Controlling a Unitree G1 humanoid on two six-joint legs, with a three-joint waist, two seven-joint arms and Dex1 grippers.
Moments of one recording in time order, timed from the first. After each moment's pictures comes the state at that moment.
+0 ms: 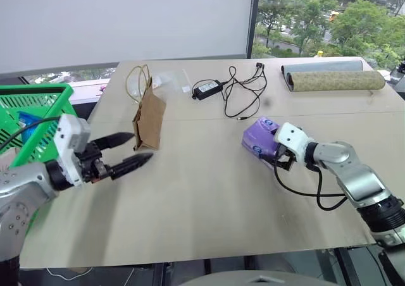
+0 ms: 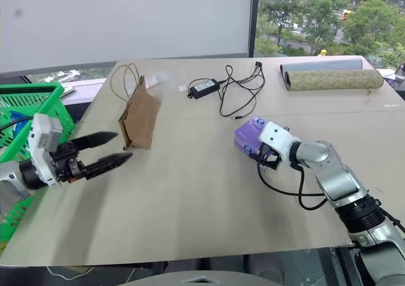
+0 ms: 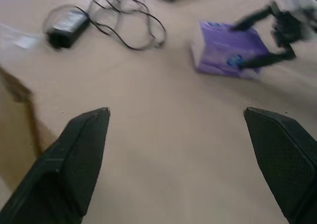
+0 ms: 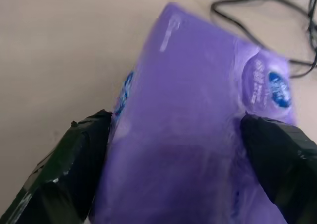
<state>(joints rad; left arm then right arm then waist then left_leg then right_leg) 0.15 0.93 0.54 -0.42 -0.81 0.71 -0.99 -0.41 -0.66 0.34 -0.11 -0.01 0.49 0.69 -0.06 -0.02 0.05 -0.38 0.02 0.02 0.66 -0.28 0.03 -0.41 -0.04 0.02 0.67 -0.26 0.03</state>
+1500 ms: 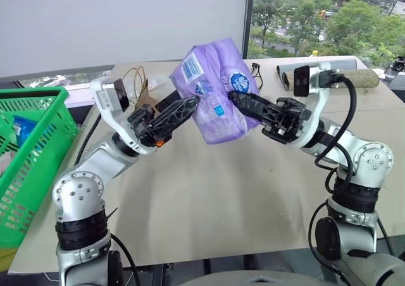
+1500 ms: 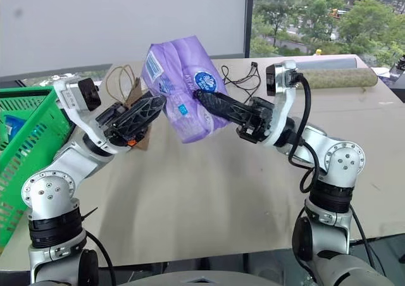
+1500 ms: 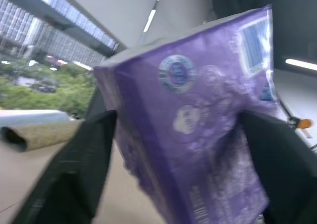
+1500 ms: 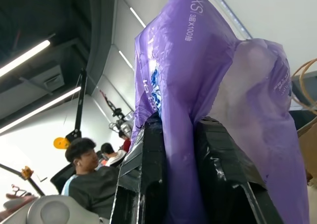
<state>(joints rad) -0.33 0.47 0.34 -0.38 -1.35 0.80 -0.65 -0.60 -0.16 -0.25 -0.29 1.63 1.21 0.23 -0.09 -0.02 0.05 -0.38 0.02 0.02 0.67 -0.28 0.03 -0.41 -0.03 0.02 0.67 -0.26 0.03</state>
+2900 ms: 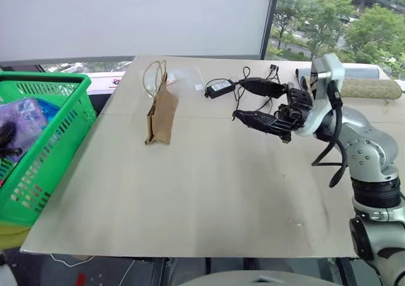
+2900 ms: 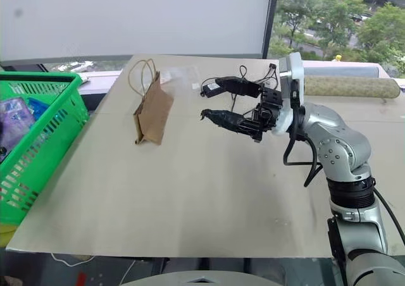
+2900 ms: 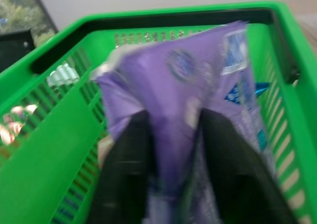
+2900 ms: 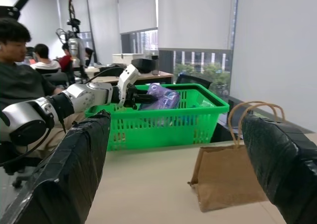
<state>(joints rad) -0.22 1.01 0.65 0.55 -0.33 0.22 -0.51 -0.61 -0.46 -0.01 -0.29 0.88 0.61 0.92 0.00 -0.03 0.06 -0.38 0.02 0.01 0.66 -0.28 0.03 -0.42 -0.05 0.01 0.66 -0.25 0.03</state>
